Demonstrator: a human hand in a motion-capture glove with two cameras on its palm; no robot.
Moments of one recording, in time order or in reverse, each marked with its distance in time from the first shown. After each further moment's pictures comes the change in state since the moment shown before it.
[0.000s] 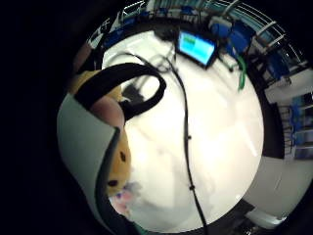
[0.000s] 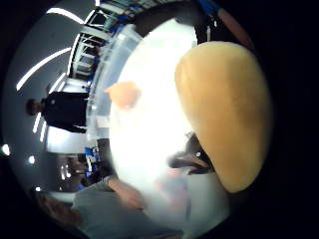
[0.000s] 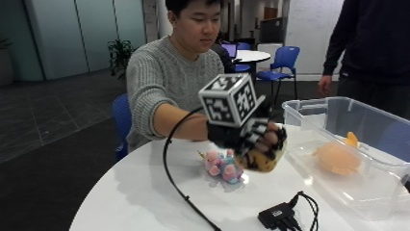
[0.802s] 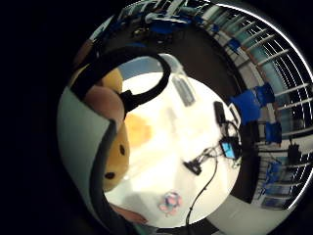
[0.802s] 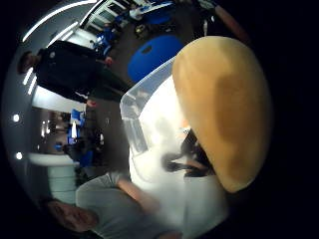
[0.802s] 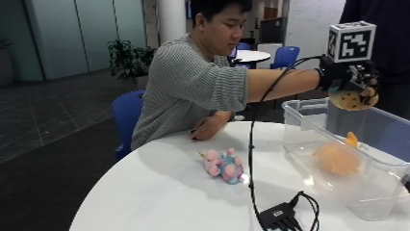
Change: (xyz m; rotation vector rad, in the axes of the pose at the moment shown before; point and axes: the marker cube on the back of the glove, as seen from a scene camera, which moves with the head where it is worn) arm -0.322 -0.143 0.008 -0.120 0.145 -0.494
